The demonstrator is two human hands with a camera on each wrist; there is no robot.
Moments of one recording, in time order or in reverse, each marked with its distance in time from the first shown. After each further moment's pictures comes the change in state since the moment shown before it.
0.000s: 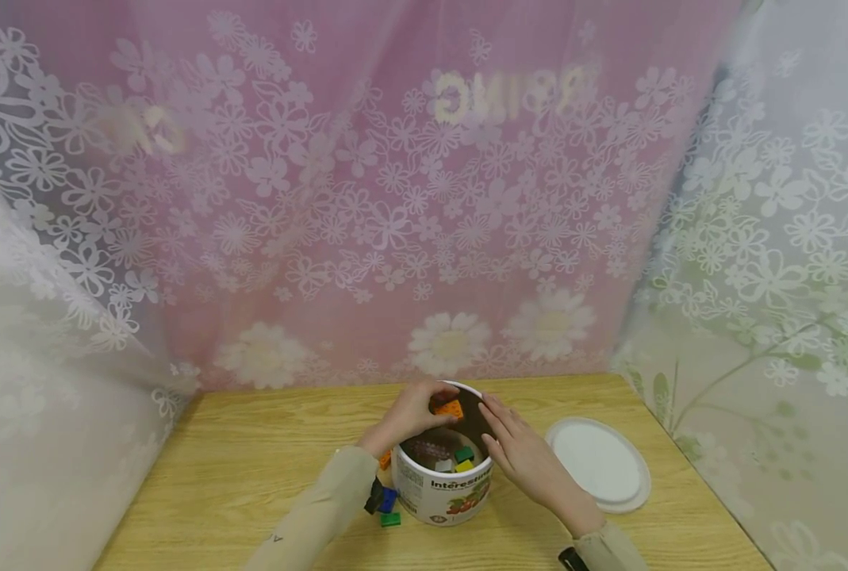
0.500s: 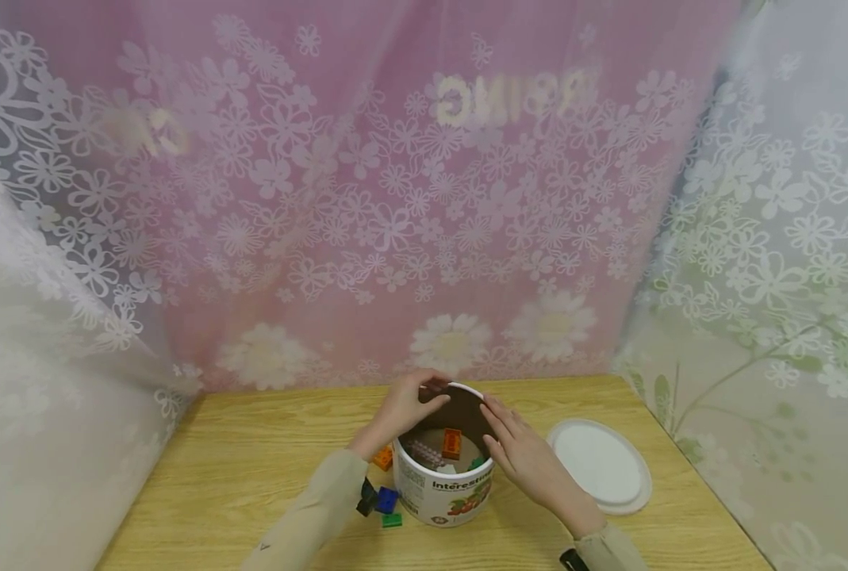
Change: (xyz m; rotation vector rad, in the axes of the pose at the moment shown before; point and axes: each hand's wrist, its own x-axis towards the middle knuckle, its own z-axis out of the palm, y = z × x) left_hand -0.007 0.000 -0.013 -0.132 0.190 0.050; right_hand 0.000 -0.001 0.000 -0.026 0.022 -0.023
